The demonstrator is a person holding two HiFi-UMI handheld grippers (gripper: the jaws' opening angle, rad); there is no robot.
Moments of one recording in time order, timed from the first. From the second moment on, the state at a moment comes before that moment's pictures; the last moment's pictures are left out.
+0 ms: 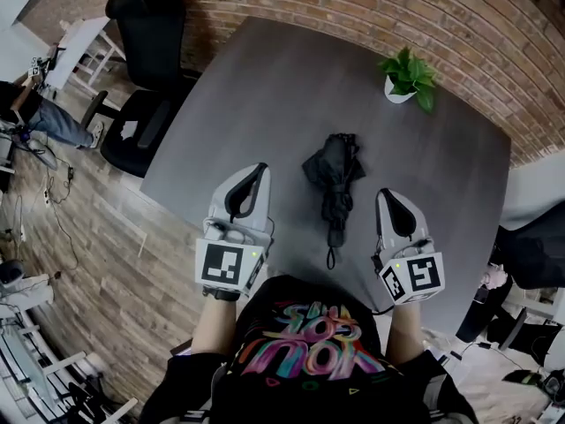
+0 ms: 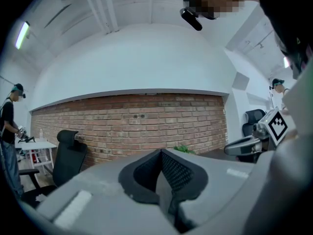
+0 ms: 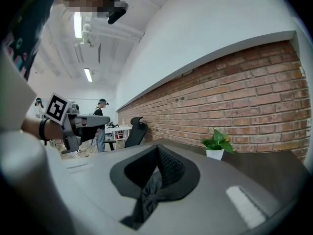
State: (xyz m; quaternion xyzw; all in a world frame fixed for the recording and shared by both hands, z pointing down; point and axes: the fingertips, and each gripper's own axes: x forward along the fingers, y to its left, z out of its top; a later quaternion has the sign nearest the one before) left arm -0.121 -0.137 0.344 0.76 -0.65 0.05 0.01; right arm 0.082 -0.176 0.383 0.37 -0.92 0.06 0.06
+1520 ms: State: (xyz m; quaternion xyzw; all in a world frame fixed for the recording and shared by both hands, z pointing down) left arm -0.101 -0.221 0.343 0.85 -0.52 0.02 0.01; right arm 0.073 -0.190 0.394 0.49 -0.87 0.07 0.08
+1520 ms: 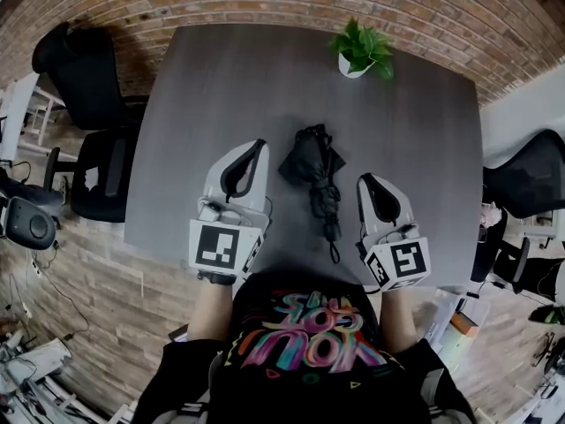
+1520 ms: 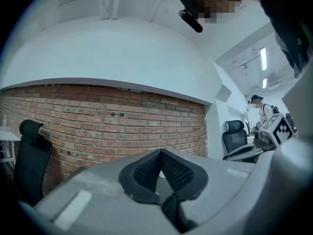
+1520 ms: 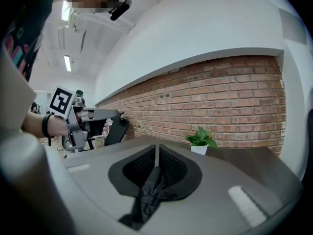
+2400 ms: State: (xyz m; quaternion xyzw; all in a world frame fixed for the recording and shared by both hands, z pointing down) left arm -0.120 -0.208 0.357 0.84 -0.54 0.02 0.04; right arm 0.025 -0.188 0.491 0.42 -0.88 0.11 0.20
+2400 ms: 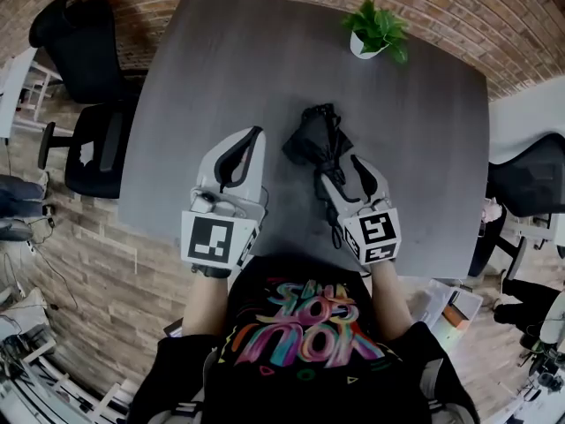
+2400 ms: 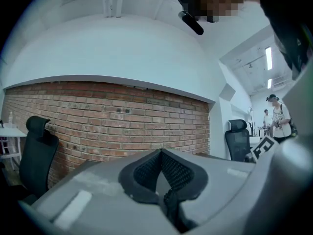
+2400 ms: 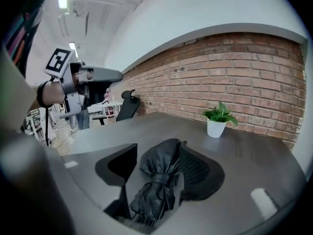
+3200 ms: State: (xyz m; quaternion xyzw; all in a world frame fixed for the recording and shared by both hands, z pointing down) left arm -0.139 -0.199 0.372 0.82 -0.56 0.03 0.04; right arm 0.008 -0.203 0.604 0.40 -0.84 0.14 0.36
